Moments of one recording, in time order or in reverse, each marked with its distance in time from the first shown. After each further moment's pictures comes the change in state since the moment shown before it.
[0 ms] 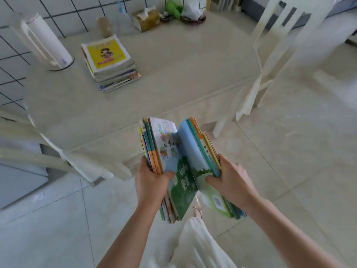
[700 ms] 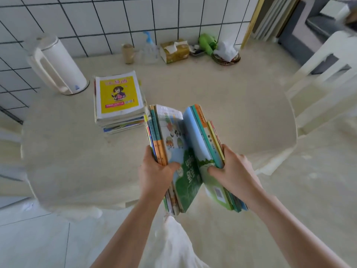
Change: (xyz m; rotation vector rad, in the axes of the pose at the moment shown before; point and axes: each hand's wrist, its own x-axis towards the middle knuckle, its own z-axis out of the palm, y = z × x) left_hand 0.244 0.142 0.057 -0.195 0.125 0.007; right_hand 0.278 -0.092 -0.133 -0.078 0.005 -0.186
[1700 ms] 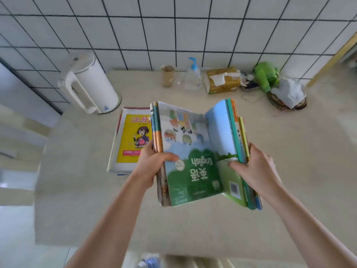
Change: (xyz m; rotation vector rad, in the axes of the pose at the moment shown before) left_hand 0.264 0.089 -0.023 -0.363 -0.003 -0.287; right_hand 0.303 -0.056 -0.046 0.055 -0.014 -0.108
